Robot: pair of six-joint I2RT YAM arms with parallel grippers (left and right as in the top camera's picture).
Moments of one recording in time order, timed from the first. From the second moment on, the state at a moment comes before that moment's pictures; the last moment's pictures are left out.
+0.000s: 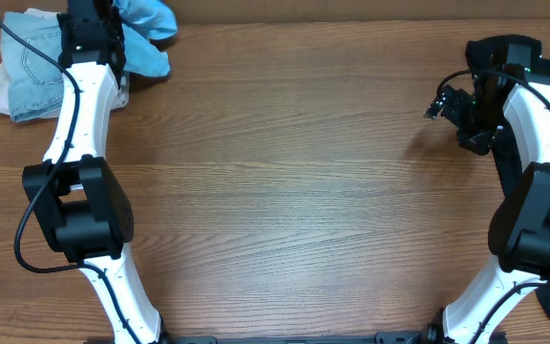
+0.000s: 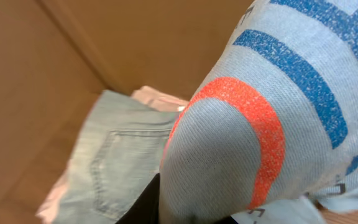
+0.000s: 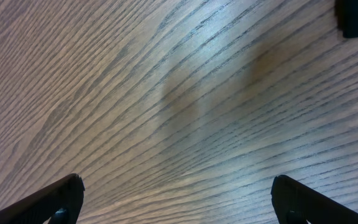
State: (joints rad) left arm 0.12 2.17 1.93 -0.25 -0.46 0.05; right arm -0.24 2.03 1.65 -1.00 -0.22 0.39
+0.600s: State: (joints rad) left arm 0.15 2.17 1.93 -0.32 -0.59 -0.13; right arm -0.24 2.03 1.65 -1.00 -0.22 0.39
